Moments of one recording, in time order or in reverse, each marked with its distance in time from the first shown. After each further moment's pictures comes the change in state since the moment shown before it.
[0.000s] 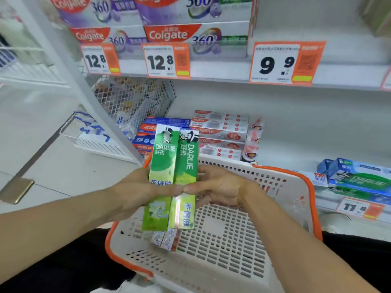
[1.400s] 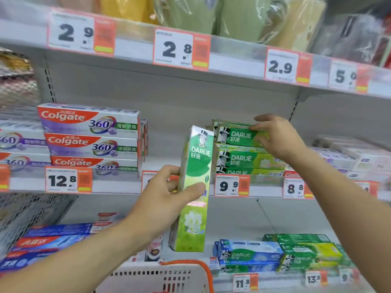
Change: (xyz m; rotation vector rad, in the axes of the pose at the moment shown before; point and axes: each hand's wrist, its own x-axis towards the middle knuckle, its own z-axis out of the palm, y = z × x) left_hand -0.004 0.195 0.169 -0.143 -0.089 0.732; right_hand -0.340 -0.255 -0.145 -1.662 1.564 -0.278
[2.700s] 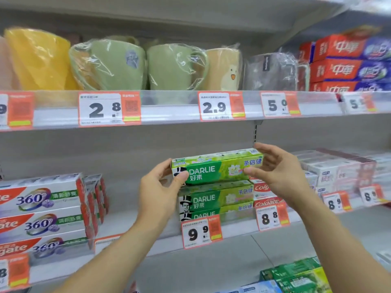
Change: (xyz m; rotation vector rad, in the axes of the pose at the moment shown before) left_hand 0.121 0.035 0.072 0.290 0.258 0.482; right_hand -0.061 0.037 -0.036 0.993 0.290 0.407
